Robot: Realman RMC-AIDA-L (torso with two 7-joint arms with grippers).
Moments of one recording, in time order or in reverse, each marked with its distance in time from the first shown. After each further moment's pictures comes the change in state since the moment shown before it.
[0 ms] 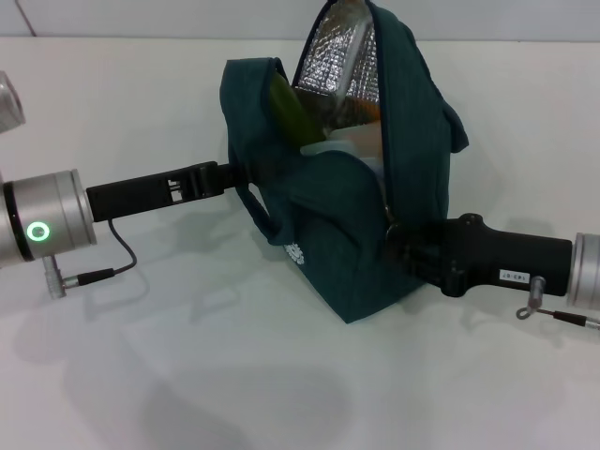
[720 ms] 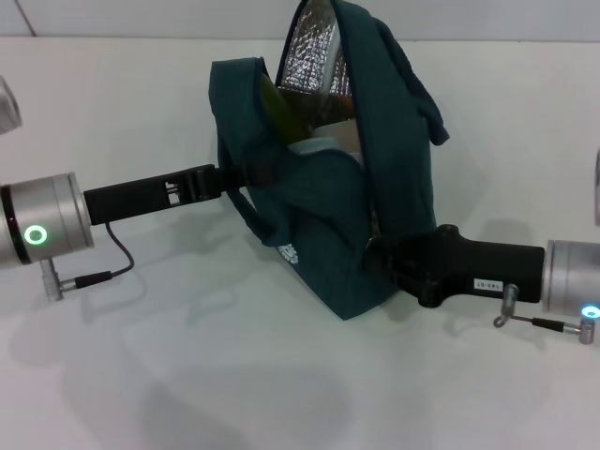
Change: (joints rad) left arm 0.007 0.001 0.000 0.000 0.000 0.000 0.012; right arm 0.020 -0.002 -0.226 -0.005 0.171 0.096 0.009
